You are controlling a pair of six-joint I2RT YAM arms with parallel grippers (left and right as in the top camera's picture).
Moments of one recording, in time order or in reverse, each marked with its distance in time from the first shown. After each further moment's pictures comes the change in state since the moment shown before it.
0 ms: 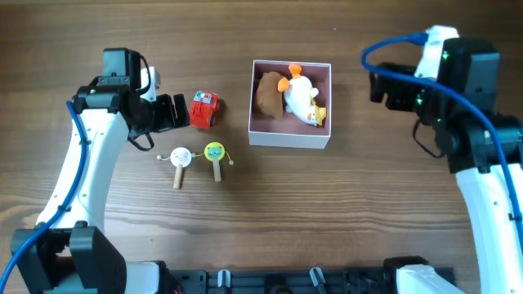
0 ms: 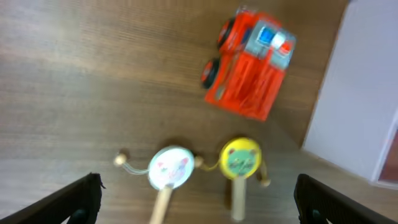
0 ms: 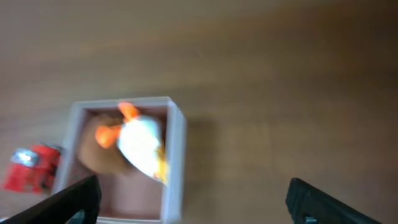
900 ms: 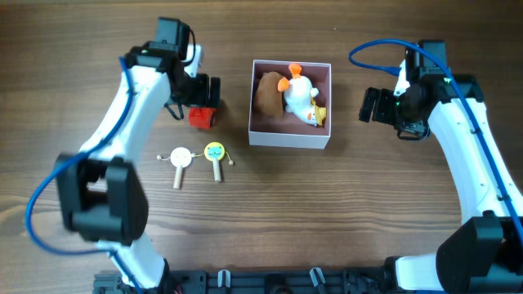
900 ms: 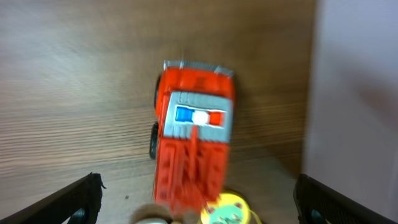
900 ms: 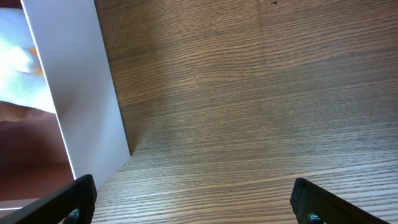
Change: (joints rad) left arm -0.177 0.336 0.277 -0.006 -0.084 0.122; right arm -0.048 0.332 -0.044 -0.156 0.000 0.057
